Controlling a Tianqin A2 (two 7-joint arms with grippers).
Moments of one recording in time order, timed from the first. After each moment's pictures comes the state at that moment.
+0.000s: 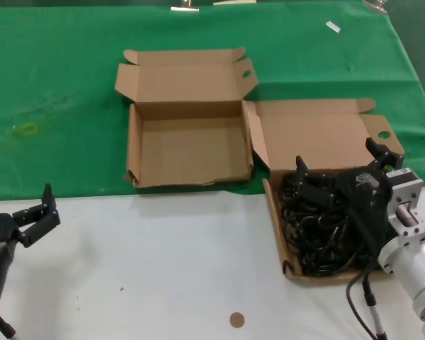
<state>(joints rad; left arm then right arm) 0.00 -0.30 1.60 -1.60 -1.80 0.00 0.00 0.04 0.29 -1.62 1.56 1.78 -0.03 -0.01</state>
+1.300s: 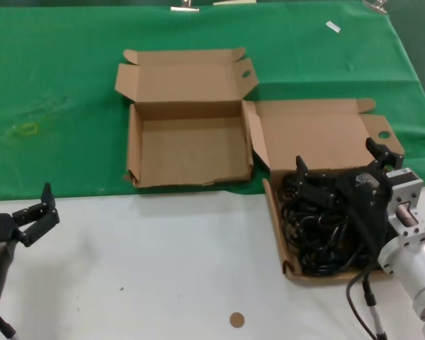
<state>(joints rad) 0.00 -0.30 1.60 -1.60 -1.80 0.00 0.00 0.04 0.29 -1.62 1.56 1.78 -0.03 -0.01</state>
